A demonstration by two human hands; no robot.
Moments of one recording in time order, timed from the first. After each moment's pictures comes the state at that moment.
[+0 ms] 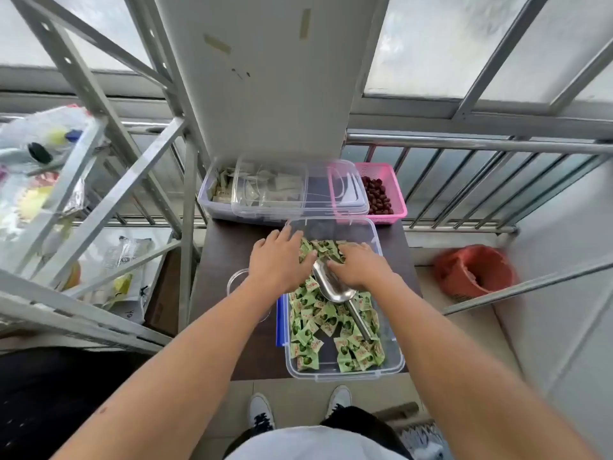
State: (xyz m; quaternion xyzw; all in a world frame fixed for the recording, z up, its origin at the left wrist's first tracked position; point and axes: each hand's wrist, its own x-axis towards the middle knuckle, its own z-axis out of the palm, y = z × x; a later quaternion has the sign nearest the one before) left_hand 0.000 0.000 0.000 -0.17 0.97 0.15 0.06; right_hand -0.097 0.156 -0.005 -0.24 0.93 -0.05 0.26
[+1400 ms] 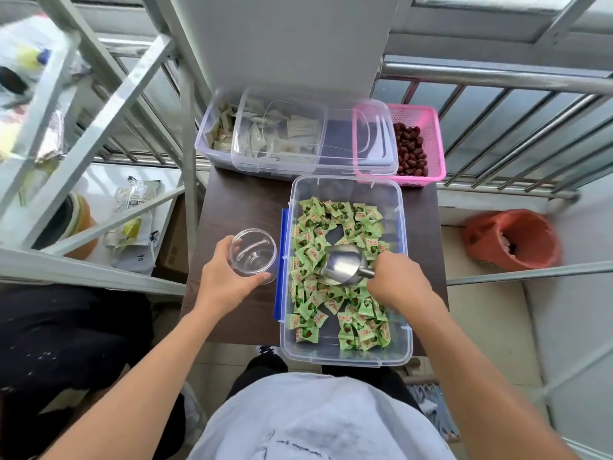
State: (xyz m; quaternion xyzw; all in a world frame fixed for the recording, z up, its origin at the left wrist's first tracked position) left_hand 0.090 -0.039 -0.094 -0.40 0.79 0.47 -0.03; right_hand -0.092 0.194 -0.009 -0.17 0.92 0.00 0.34
